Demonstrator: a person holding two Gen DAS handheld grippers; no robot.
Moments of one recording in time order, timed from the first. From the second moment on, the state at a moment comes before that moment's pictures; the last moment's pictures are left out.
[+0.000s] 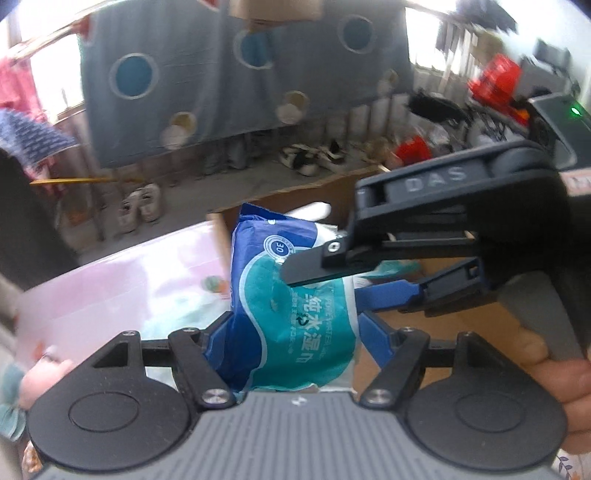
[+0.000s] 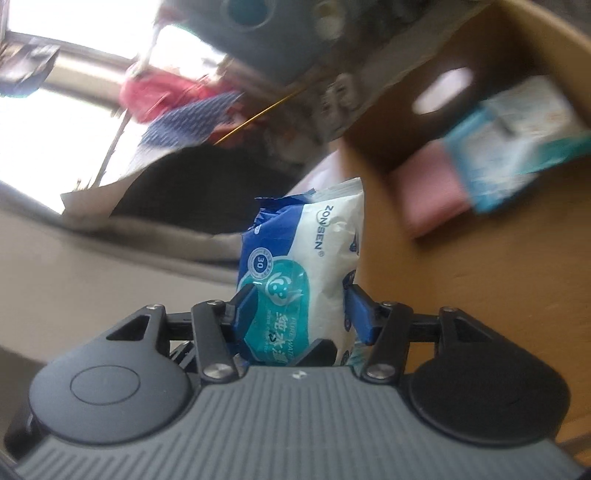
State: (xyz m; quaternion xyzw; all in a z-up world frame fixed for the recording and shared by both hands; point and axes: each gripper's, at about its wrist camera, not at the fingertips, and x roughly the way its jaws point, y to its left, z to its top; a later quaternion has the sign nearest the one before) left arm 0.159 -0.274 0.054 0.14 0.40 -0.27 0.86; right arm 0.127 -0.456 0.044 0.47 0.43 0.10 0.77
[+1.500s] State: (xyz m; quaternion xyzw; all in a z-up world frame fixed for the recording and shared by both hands) left arm 0.129 -0.022 0.013 0.02 0.42 -0.13 0.90; right arm 0.183 -0.419 -0.071 0.32 0.55 -0.02 0.77
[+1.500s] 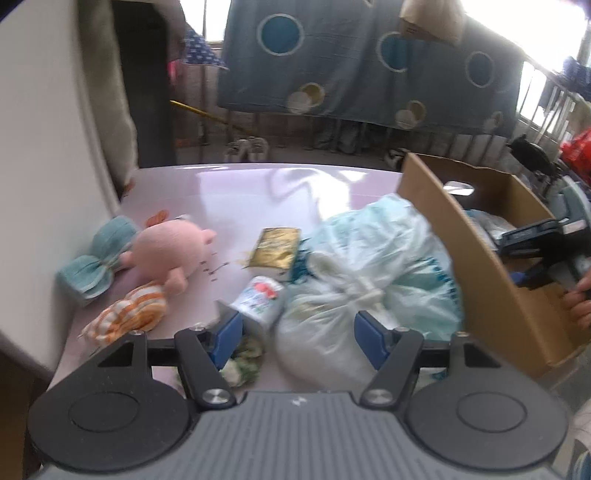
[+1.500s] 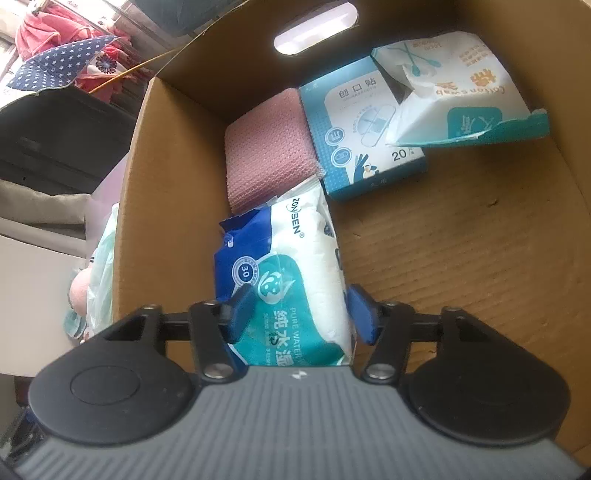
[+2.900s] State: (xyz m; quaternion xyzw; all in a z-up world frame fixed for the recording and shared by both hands) left arm 0.228 0.012 -0.113 0.24 0.37 -0.01 0.90; right arm 0.384 -0.074 -0.121 0.33 0.64 0.19 0.67
